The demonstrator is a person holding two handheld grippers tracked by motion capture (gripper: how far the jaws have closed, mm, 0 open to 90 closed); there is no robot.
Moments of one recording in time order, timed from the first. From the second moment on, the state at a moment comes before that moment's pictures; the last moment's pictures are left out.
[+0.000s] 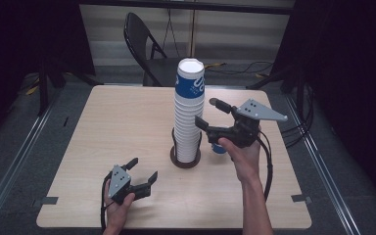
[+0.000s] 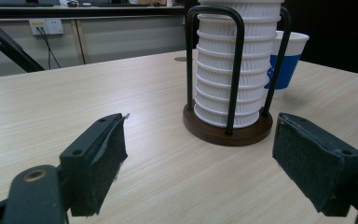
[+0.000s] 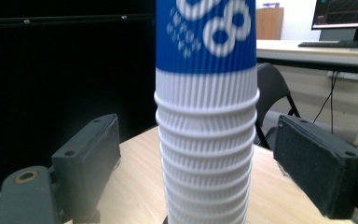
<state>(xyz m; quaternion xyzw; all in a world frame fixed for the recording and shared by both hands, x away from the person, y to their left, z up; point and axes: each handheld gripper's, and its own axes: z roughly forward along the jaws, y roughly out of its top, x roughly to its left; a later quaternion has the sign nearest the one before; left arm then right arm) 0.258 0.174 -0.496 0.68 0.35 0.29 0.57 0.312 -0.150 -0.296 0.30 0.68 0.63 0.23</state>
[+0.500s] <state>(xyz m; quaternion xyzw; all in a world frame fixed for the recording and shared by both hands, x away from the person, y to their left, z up) 0.259 0.176 -0.496 0.68 0.35 0.28 0.58 0.328 -0.139 -0.260 0.28 0.67 0.64 0.24</state>
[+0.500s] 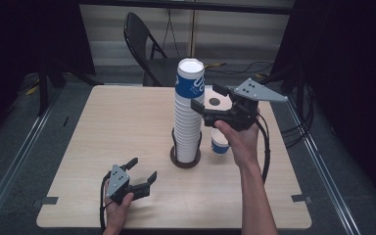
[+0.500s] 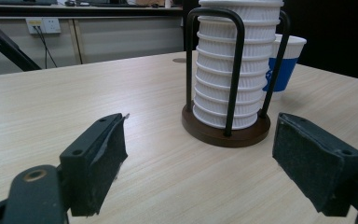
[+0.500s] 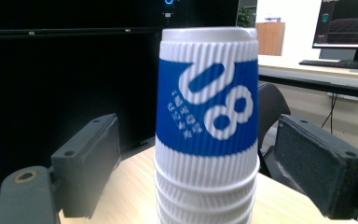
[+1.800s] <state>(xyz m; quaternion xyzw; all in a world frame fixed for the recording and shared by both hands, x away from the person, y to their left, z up) 0.258 0.178 -0.497 0.67 0.35 0.28 0.58 0.376 -0.097 -0.269 0.30 0.70 0.60 0.25</state>
